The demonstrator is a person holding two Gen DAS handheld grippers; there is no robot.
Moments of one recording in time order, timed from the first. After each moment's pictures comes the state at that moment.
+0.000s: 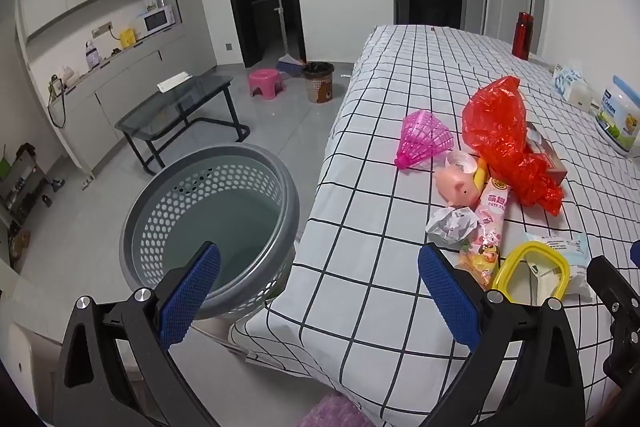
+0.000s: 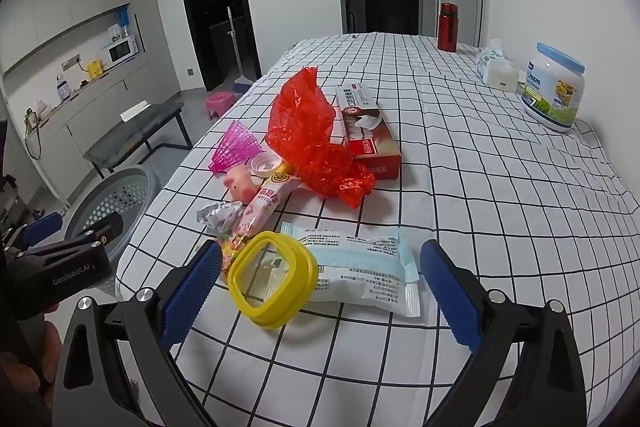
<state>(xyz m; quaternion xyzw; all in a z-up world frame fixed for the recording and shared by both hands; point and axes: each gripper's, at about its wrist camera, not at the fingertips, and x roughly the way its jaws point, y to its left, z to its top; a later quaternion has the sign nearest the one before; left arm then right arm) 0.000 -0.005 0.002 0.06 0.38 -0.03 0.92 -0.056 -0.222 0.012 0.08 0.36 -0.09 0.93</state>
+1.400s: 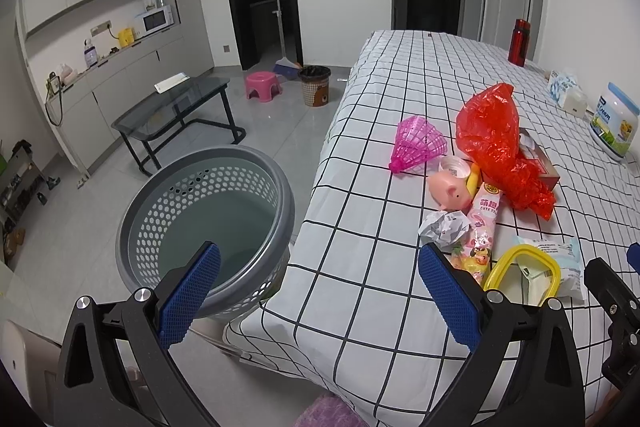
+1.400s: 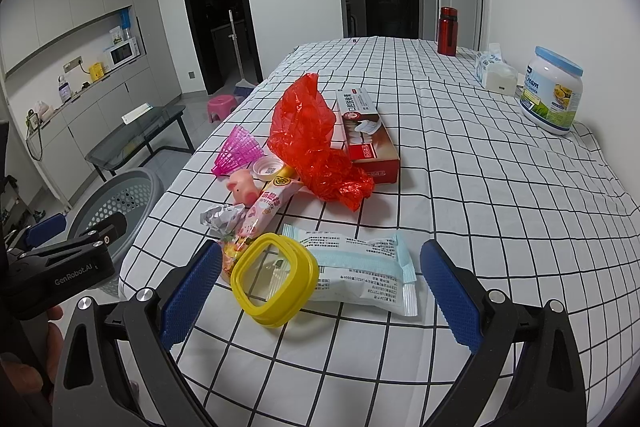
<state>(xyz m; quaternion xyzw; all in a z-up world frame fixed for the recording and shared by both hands) -0.004 -0.003 0.005 0.05 0.37 -0.04 0.93 -0.060 -0.222 0.017 0.08 0.35 -0.08 0.93</state>
